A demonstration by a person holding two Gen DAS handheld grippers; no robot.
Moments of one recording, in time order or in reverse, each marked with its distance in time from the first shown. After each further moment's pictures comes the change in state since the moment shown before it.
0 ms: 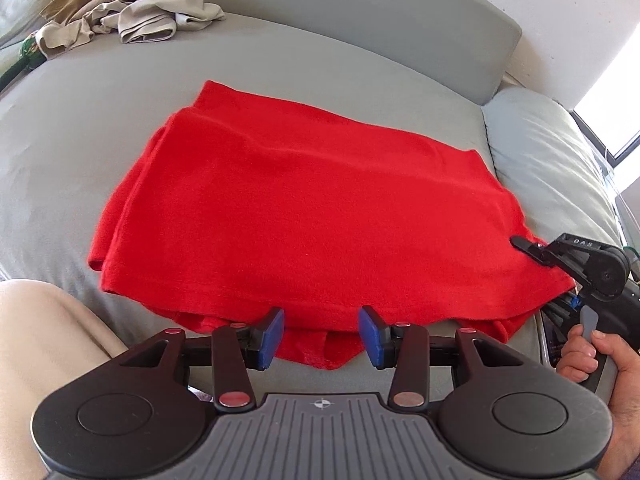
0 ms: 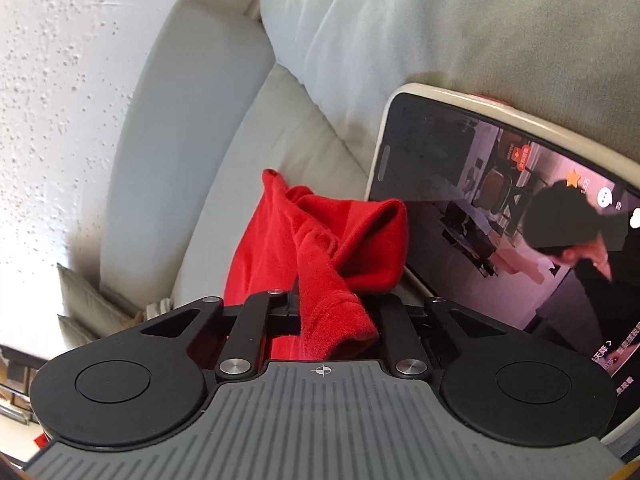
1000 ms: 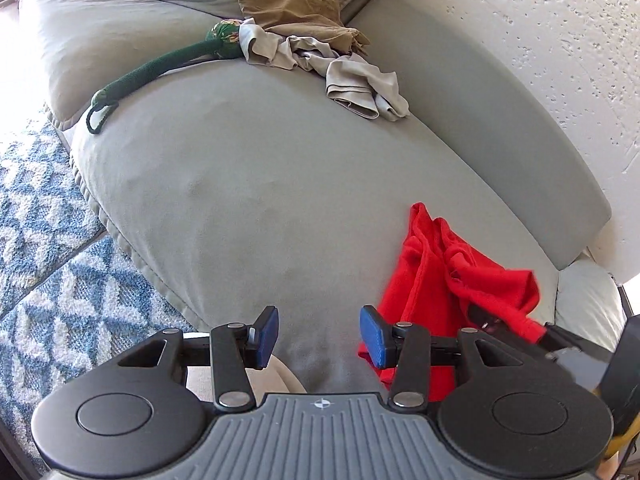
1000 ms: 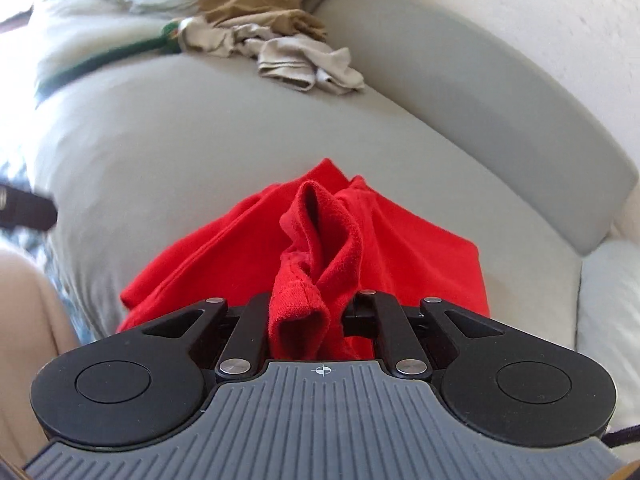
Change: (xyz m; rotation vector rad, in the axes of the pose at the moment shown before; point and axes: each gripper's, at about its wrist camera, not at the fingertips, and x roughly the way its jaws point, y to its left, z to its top) left arm -0.072 0.169 0.015 -0.378 -0.194 0.083; right arm 0.039 0.260 -0.262 -1.450 0.123 -0.167
